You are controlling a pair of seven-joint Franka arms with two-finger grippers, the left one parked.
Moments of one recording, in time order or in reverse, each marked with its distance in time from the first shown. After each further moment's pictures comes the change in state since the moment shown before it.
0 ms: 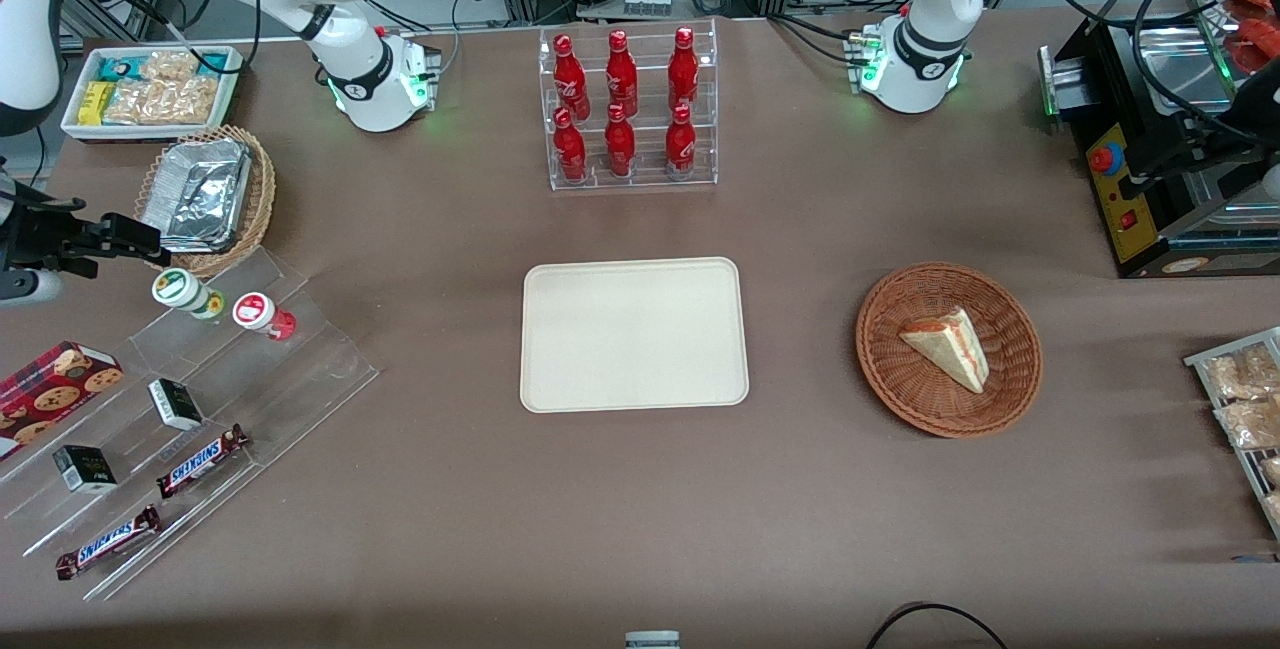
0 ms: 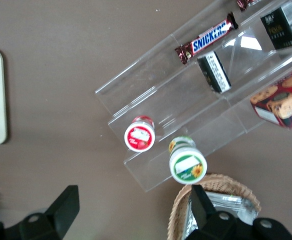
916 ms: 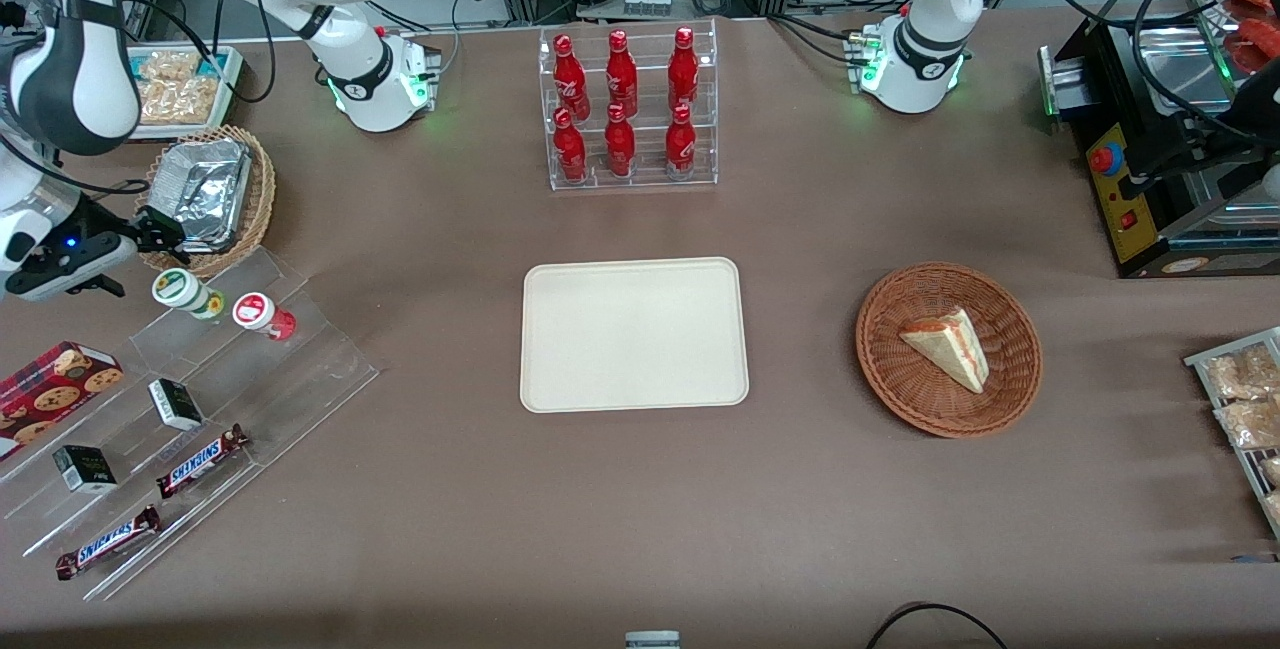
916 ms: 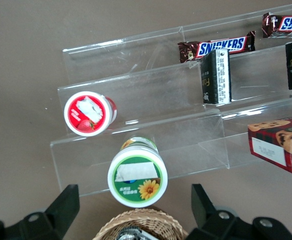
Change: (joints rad) arm -0.060 -0.110 -0.072 -0.447 -0.030 0.491 -0.513
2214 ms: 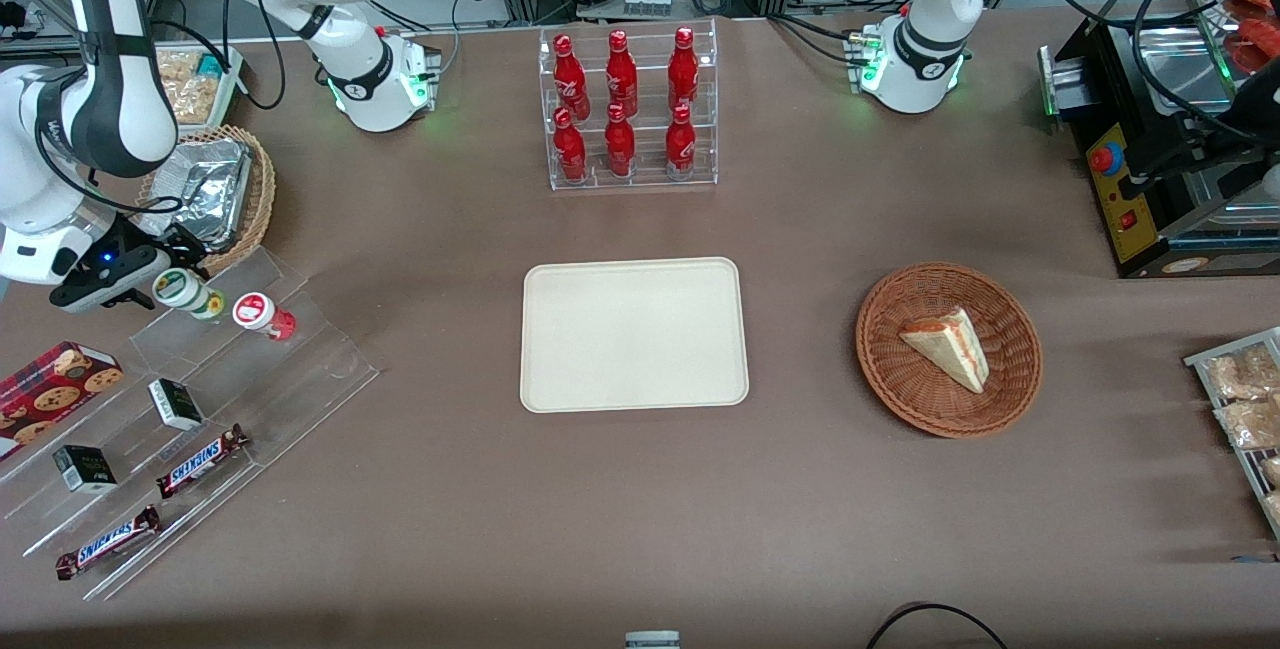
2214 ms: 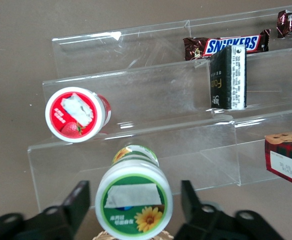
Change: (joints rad) arm 0.004 0.053 0.003 -0.051 0.000 0.117 -0.035
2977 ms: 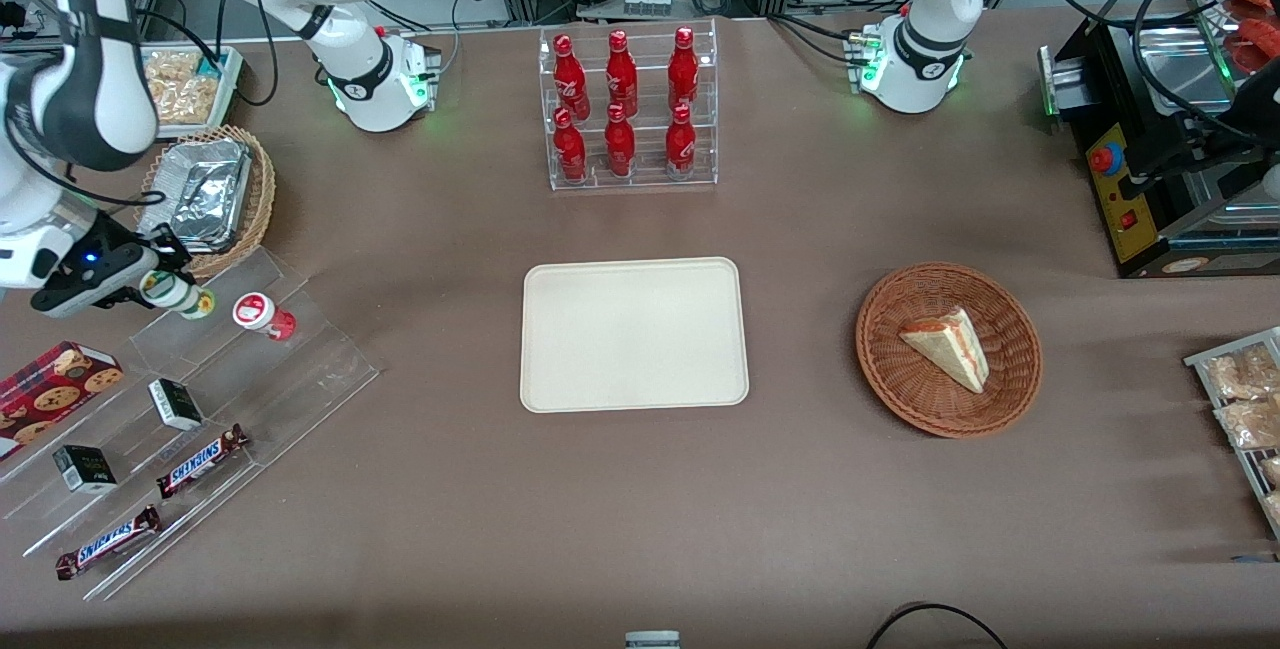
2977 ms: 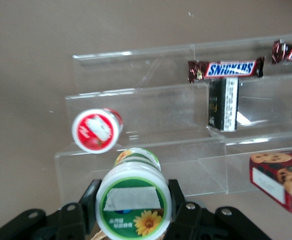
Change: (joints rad) arm 0.010 -0.011 0.055 0.174 0.000 -0.231 0.012
